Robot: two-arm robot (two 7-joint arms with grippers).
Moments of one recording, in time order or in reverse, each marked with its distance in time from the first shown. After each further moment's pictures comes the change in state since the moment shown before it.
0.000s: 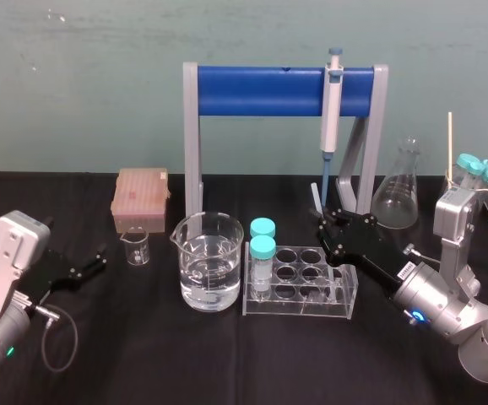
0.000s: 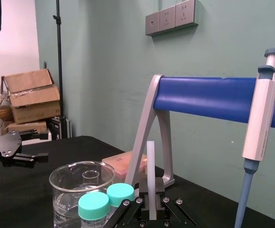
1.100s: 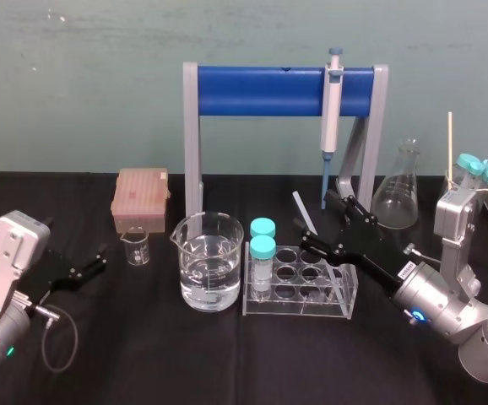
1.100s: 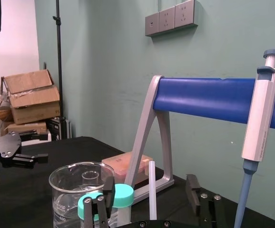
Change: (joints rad) left arm 0.000 0.000 0.000 0.000 0.000 0.000 0.000; right arm 0.000 0.000 0.001 0.000 0.002 -0.002 0.000
